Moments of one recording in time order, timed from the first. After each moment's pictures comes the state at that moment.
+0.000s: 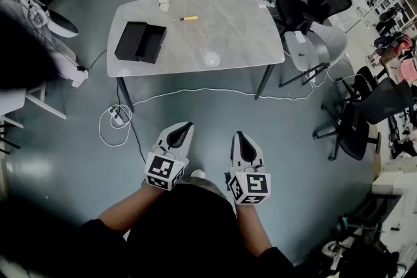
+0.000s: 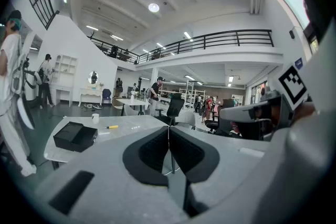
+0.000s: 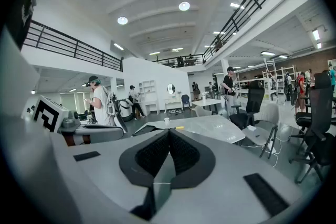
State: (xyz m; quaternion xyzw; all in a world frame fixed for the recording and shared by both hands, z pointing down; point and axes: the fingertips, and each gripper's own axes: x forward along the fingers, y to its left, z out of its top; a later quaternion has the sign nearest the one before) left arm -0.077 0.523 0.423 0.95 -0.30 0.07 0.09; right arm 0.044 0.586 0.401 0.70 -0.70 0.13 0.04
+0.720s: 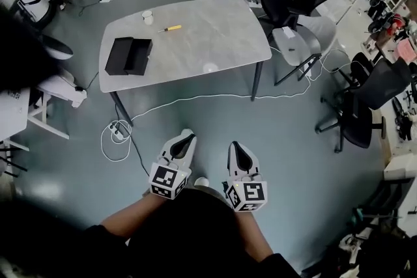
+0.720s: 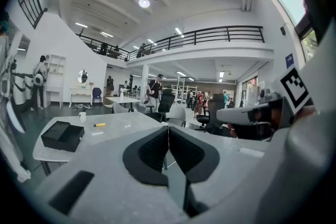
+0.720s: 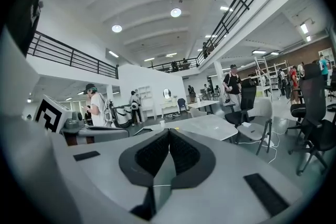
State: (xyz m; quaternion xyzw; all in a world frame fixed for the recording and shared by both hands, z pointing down) left arm -0.018 0.582 0.437 0.96 -0.26 0.10 0.08; right arm 0.082 0.647 0.420 0.71 -0.69 0.14 0.00
